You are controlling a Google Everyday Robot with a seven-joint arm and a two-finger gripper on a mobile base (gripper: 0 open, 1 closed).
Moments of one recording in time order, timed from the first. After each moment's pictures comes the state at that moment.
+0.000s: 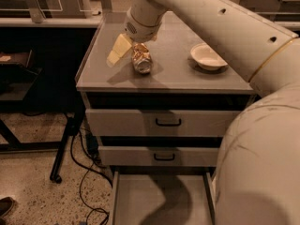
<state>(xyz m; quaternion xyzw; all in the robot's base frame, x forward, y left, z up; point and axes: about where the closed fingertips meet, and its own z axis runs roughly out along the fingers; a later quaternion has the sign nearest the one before) 0.703 0.044 0.893 -0.40 0.88 0.07 0.23</state>
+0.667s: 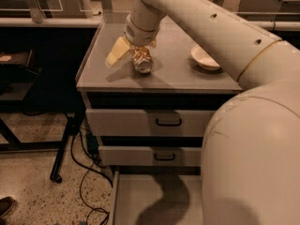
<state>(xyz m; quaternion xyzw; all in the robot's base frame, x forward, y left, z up) 0.715 0.049 0.871 -0.36 0.90 0.09 0.21</state>
